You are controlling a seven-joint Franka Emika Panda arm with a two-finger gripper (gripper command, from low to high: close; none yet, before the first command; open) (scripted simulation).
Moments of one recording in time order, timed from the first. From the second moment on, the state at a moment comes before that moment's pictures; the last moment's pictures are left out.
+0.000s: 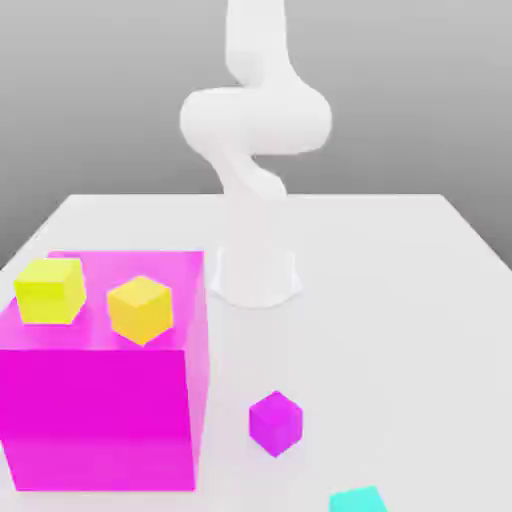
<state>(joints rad) 0.00 -0.71 0.01 -2.30 0.00 2.33 0.80</state>
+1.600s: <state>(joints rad) 0.10 0.32 0.09 -2.31 -0.05 2.63 0.89</state>
